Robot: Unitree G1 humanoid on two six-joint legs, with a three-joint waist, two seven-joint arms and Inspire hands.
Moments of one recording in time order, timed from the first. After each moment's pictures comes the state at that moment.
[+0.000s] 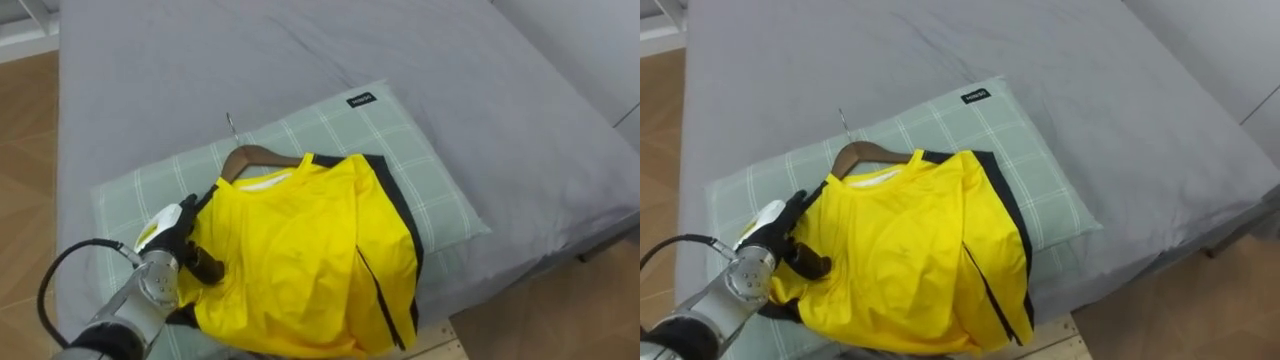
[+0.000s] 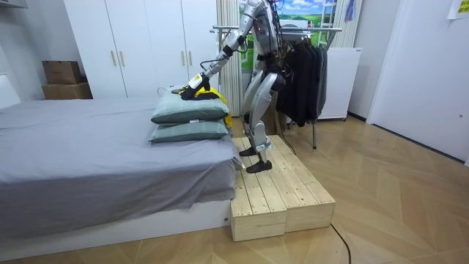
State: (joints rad) left arm -0.74 0.33 -0.33 1.26 0.28 -0.01 0.17; right arm -0.13 -0.27 0.33 1.09 0.41 -0.02 -0.04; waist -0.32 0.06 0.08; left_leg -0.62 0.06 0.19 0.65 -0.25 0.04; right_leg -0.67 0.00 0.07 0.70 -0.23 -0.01
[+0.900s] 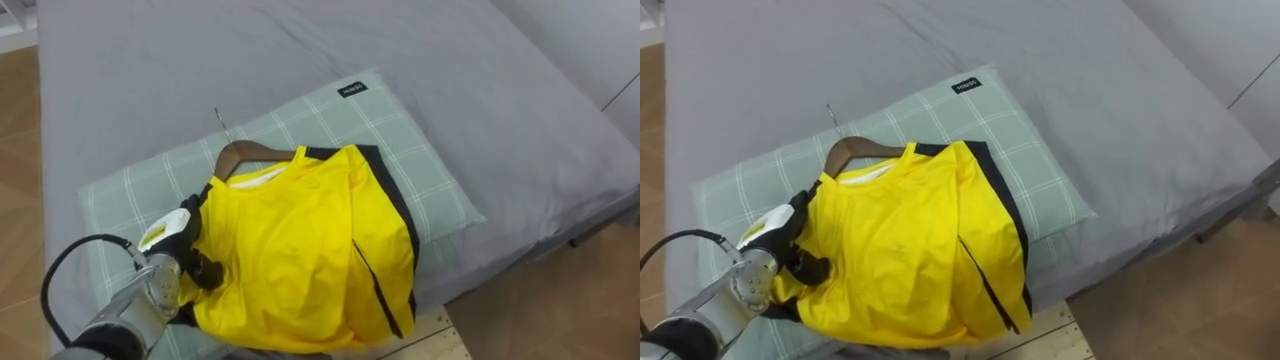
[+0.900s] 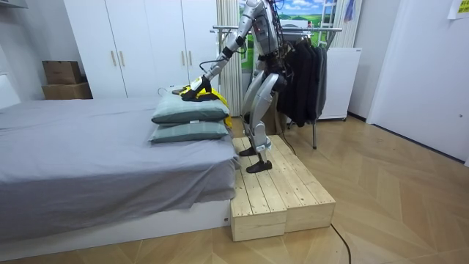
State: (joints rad) left arm -0.74 0.34 -0.45 1.26 0.32 0.00 0.16; right arm -0.11 -0.29 0.34 1.00 0.43 0.00 -0.04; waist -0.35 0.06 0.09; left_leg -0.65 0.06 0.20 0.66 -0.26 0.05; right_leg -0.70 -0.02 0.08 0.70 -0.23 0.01
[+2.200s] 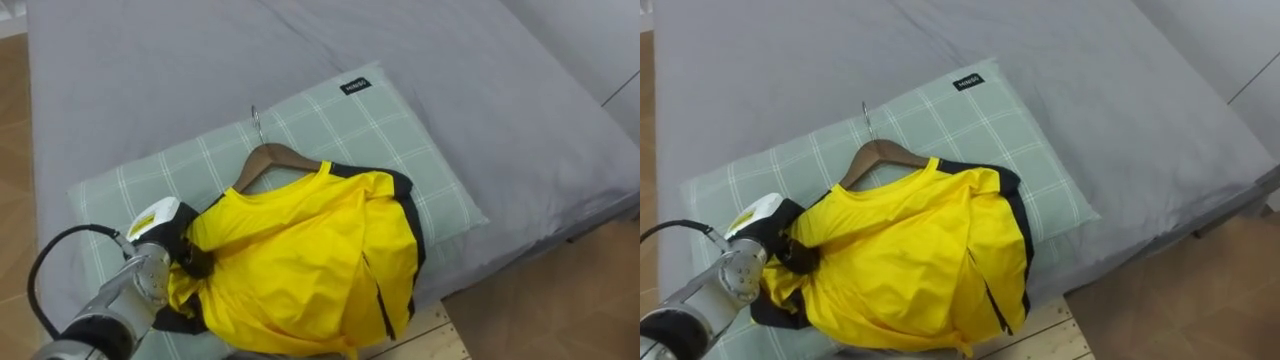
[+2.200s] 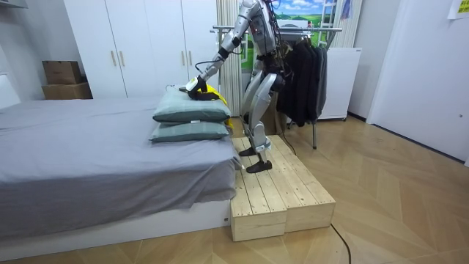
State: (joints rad) left arm -0.76 0.37 -0.39 1.26 0.34 -0.01 0.16; right arm -0.10 -0.29 0.35 0.98 0.43 0.00 -0.06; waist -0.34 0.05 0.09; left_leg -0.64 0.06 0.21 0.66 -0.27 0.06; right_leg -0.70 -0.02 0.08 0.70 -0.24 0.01
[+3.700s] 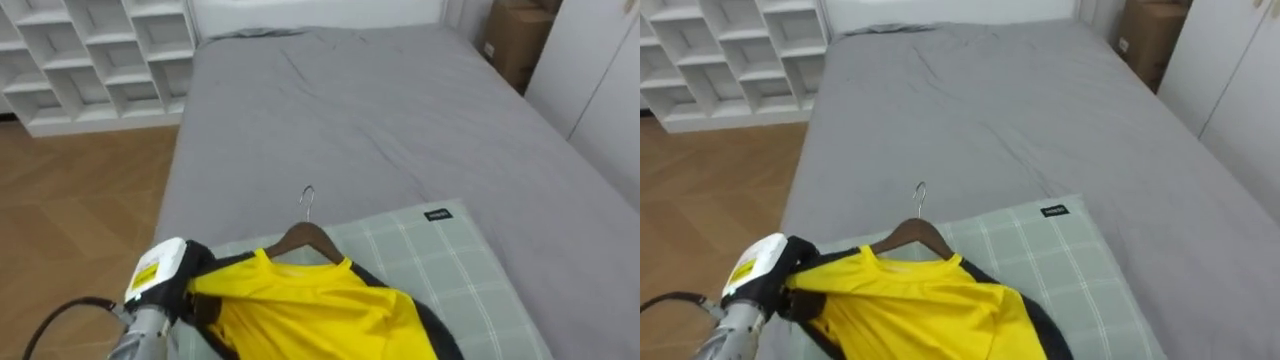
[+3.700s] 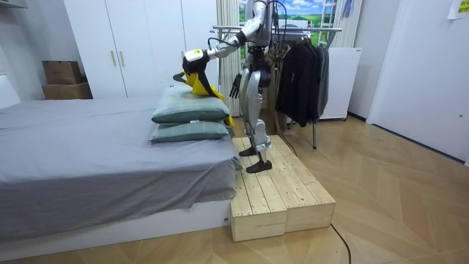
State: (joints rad) left arm -0.21 0.35 -0.18 0.75 0.60 -0.11 0.31; right arm 0.10 -0.30 0.13 1.09 0.29 -0.03 -0.01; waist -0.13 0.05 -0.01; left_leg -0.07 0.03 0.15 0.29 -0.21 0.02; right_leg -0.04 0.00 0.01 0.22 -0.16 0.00
